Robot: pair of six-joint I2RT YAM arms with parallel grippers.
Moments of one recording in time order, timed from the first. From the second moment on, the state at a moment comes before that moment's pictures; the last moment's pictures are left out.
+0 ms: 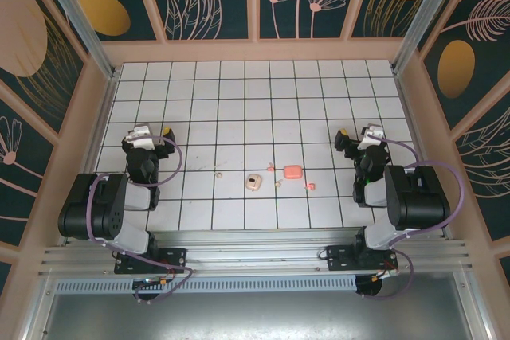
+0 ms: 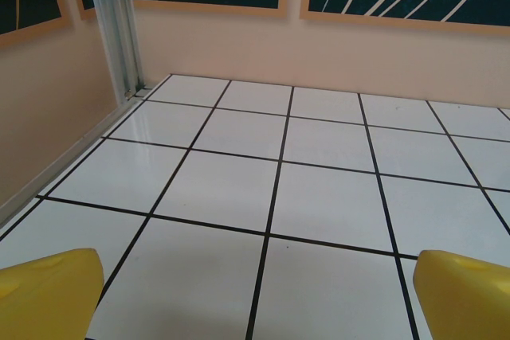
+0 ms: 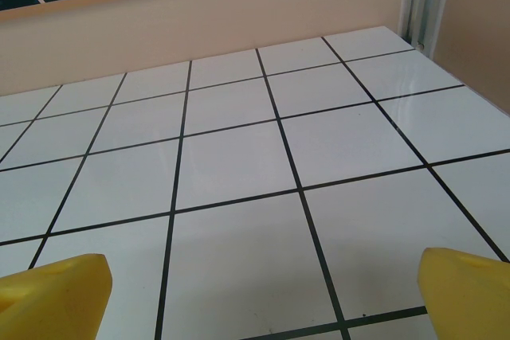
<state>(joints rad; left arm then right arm) -0.02 1.52 0.22 1.17 -0.16 -0.09 -0.03 1.54 0.22 1.14 0.02 0.13</state>
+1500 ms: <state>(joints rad) -0.40 1.35 0.73 0.09 -0.05 -0.32 0.59 1.53 0.99 -0.65 0.03 0.55</state>
